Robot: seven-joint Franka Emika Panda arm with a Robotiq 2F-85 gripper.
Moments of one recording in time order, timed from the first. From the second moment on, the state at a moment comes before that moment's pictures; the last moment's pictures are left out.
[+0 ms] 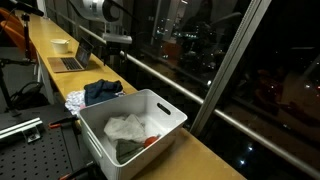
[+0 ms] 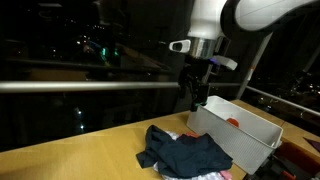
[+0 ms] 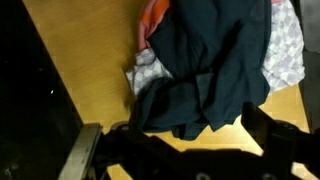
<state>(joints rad) 0.31 0.48 0.23 -1.67 -0.26 2.06 -0.68</state>
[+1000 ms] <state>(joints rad) 0.32 0.76 0.23 -1.44 -0.28 1.84 -0.69</state>
